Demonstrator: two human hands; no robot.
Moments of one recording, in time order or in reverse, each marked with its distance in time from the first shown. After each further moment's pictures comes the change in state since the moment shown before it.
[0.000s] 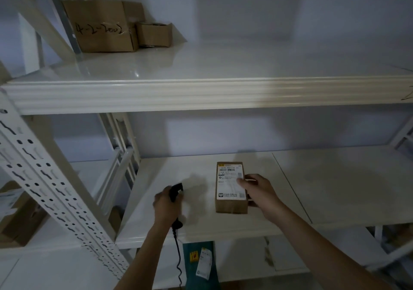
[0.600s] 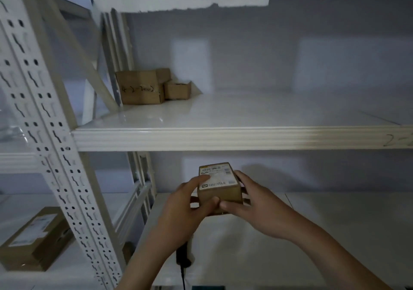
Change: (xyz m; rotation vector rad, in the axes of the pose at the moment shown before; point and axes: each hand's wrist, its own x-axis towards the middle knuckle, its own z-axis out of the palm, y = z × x) left_hand -0.147 0.160 -0.148 -0.170 -0.001 0.595; right_hand -0.127 -0.128 -0.013 -0.497 -0.367 -0.649
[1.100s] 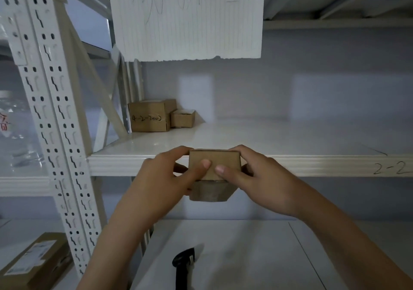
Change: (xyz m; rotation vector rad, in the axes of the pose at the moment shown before) left_hand 0.006 0.110 -0.095 0.056 0.096 0.058; right_hand -0.010 -0.112 -0.052 -0.161 0.153 -0.140
